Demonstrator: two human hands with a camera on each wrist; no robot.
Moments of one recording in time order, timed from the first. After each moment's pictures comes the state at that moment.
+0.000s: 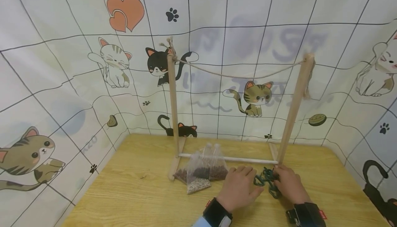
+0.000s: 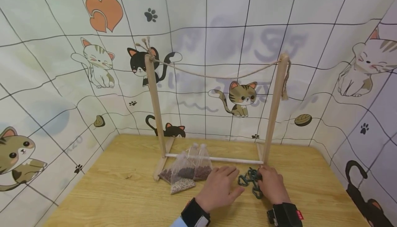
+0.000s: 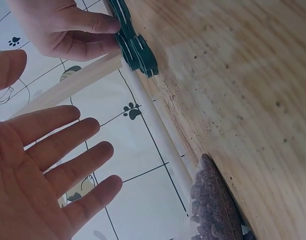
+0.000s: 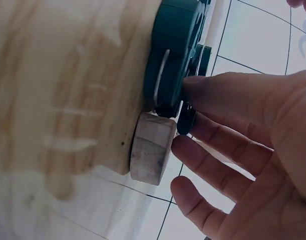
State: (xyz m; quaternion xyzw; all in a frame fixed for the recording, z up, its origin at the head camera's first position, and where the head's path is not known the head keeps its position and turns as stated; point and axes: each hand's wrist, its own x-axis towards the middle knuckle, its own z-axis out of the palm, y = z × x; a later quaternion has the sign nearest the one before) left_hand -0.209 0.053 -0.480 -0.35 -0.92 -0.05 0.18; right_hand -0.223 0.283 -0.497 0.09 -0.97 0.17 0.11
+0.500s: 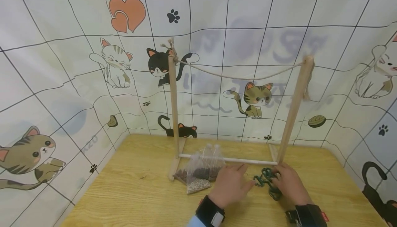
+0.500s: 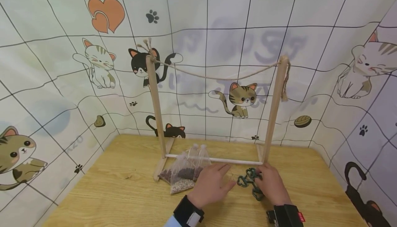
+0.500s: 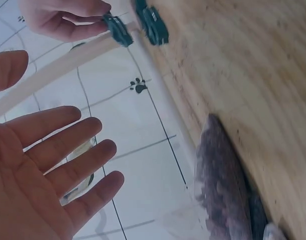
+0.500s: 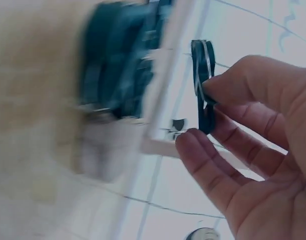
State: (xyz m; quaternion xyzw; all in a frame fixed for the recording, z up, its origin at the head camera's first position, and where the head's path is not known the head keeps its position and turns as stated) left_hand -0.217 0.035 -0.470 -0.33 -0.92 -0.12 0.19; right_hand -0.217 0.281 -0.486 0.11 -0.95 0.25 0.15
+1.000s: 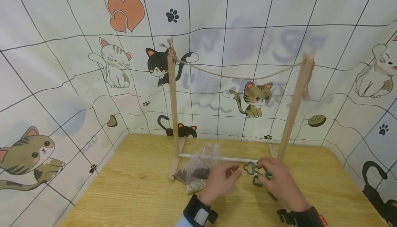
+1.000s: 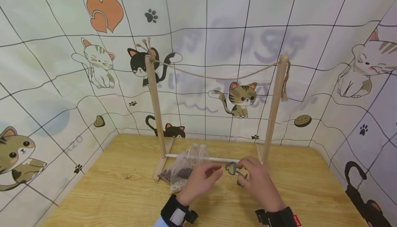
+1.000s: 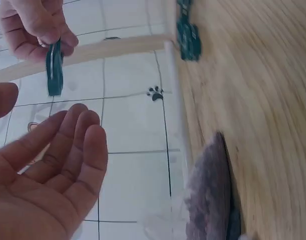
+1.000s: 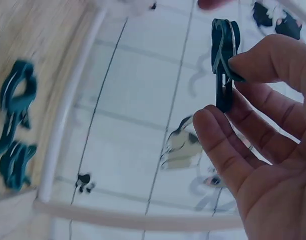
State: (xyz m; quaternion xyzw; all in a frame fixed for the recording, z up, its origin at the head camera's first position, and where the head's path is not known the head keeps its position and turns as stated) left_hand -0.217 0.002 -0.460 -0.28 -0.82 -0.50 0.04; right_hand -0.191 0.226 -0.436 0.27 -0.86 0.26 0.33
